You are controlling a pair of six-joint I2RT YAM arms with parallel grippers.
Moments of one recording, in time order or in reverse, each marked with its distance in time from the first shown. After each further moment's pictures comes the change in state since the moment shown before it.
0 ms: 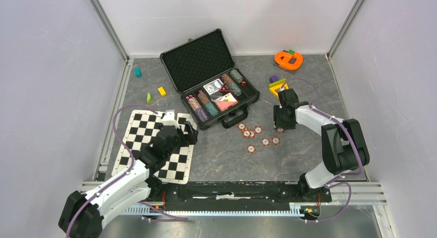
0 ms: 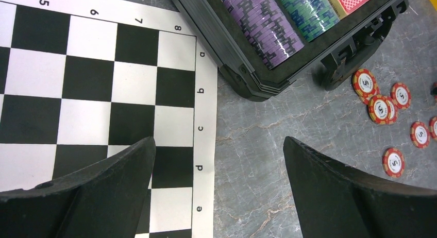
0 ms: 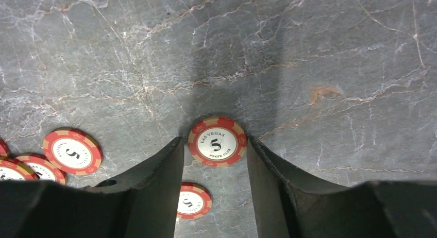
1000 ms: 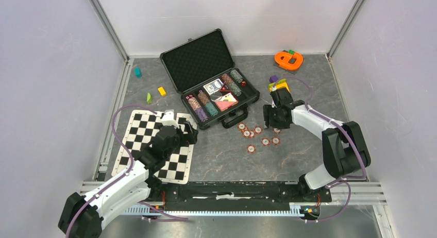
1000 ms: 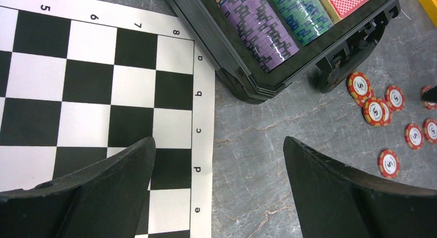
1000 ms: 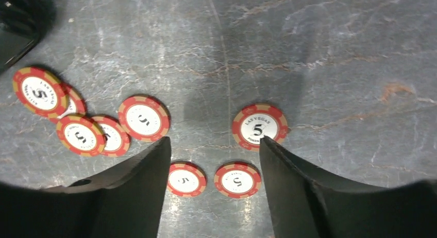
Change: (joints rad) left arm 0.000 -0.019 0.000 0.000 -0.001 0.000; right arm 0.081 -0.037 0.034 -0.036 -0.087 0.042
